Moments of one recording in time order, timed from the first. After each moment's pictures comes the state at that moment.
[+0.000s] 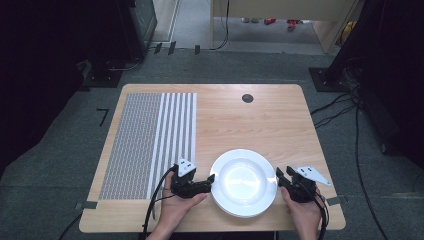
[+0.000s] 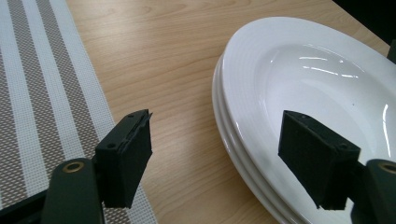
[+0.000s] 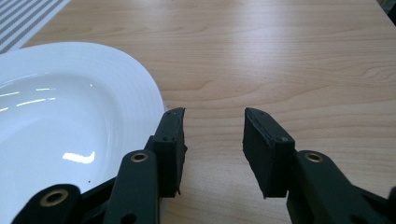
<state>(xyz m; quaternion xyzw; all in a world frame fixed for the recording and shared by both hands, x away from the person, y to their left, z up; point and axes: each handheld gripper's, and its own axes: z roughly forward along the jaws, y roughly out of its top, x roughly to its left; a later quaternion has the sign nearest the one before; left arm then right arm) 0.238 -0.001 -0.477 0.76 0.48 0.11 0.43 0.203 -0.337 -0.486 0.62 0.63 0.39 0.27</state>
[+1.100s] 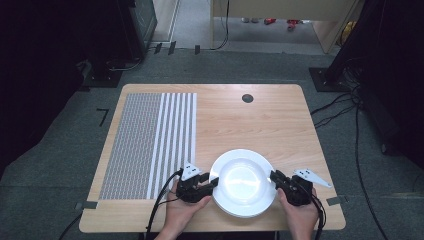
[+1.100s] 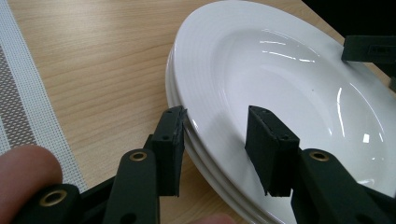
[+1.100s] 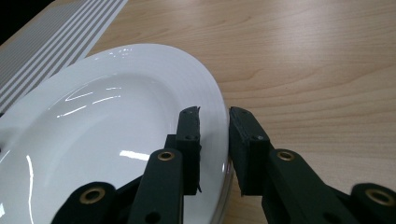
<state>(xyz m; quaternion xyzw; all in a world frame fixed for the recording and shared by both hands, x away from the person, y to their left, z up) 0.230 -0.009 -0.487 0.76 0.46 0.06 0.46 0.197 -0.330 -0.488 0.63 0.62 0.44 0.18</state>
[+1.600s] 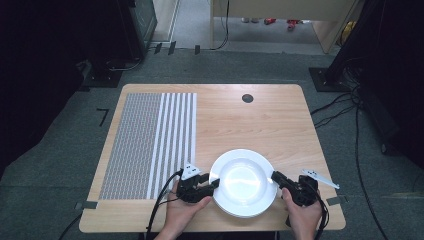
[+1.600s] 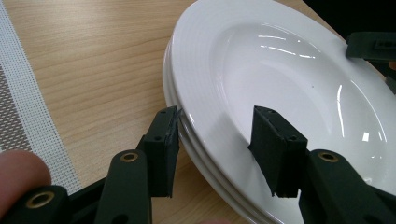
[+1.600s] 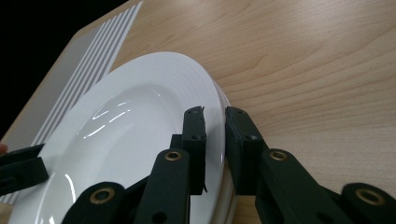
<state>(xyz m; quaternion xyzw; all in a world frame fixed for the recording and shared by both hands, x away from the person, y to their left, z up) 0.231 -0.010 -0.489 0.76 0.46 0.05 0.45 0.196 -0.344 -0.490 0.67 0.56 0.48 0.10</state>
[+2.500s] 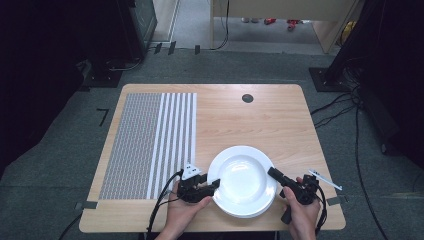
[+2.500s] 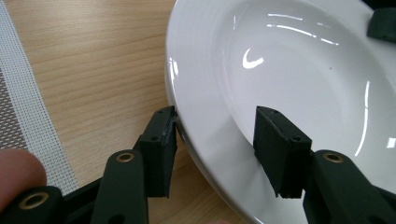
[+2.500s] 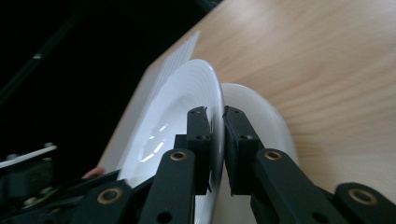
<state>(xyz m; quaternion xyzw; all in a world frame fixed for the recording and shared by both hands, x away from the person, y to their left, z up) 0.232 -0.009 -0.494 0.76 0.47 0.04 0.46 0.200 -0.351 -0.500 0.62 0.49 0.61 0.01</state>
